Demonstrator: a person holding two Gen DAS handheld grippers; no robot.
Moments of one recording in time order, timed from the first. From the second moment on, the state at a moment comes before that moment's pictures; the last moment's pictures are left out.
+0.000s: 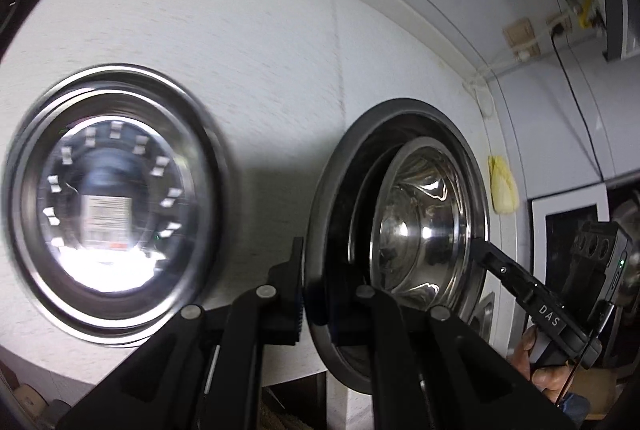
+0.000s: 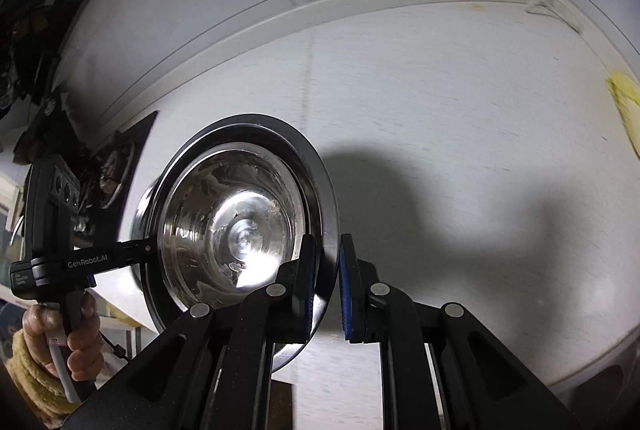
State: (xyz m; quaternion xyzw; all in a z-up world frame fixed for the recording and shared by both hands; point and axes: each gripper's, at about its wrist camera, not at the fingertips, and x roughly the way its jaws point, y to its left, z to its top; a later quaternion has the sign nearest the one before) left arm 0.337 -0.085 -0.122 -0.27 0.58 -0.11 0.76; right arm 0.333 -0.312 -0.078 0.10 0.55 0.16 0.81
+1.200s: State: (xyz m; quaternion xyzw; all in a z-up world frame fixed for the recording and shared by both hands) left arm 0.290 0.114 -0.139 -0.31 0.55 -0.06 0.77; right arm 0.315 -0.124 -0.115 0.10 0.57 0.15 0.80
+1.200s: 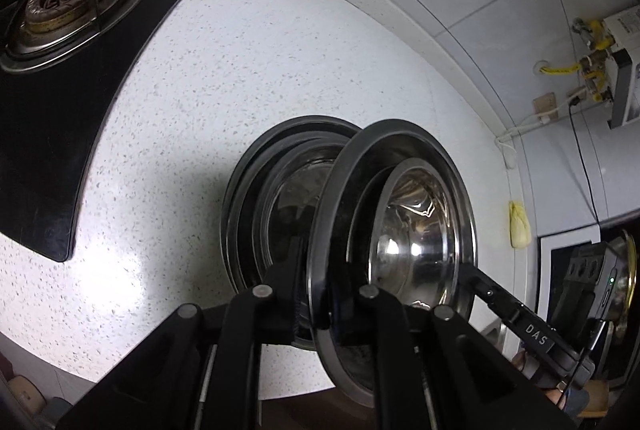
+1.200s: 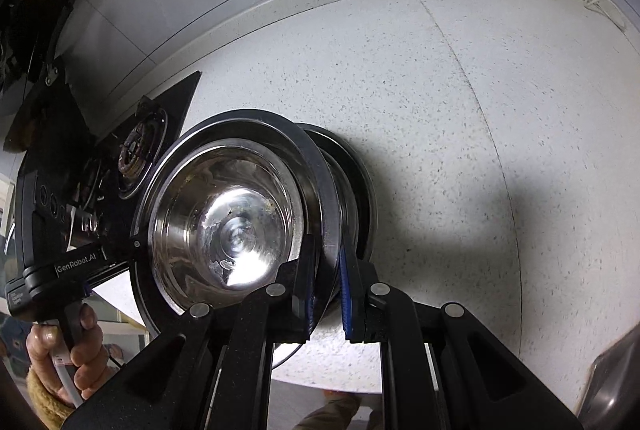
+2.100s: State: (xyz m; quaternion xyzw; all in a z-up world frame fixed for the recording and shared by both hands) left arm 0.295 0.112 -0.164 -0.31 0.54 -0.04 0.78; right arm 0.308 -0.119 -0.116 0.11 0.55 0.15 0.82
